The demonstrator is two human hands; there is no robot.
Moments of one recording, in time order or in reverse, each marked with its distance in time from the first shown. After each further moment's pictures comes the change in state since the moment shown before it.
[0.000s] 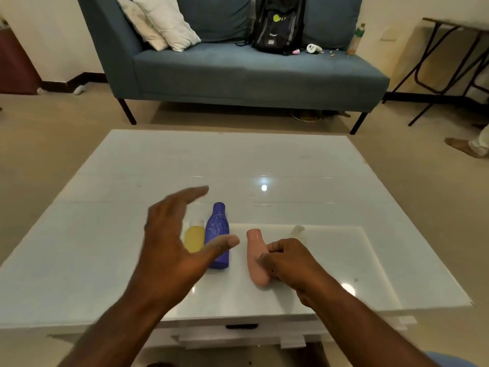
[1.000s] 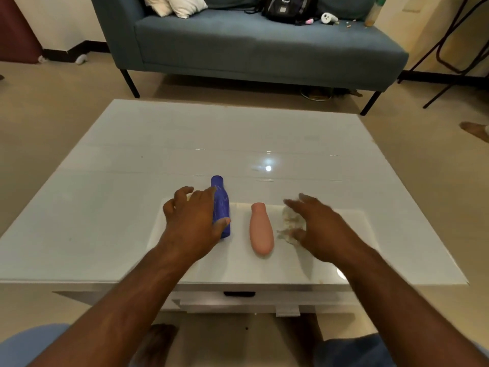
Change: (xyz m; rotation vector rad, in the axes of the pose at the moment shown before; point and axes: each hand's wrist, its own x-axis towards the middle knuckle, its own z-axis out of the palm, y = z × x) left_hand 0.011 -0.050 0.064 0.568 -0.336 -0.232; right_hand -0.002 0.012 -0.059 -0.784 0.082 -0.377
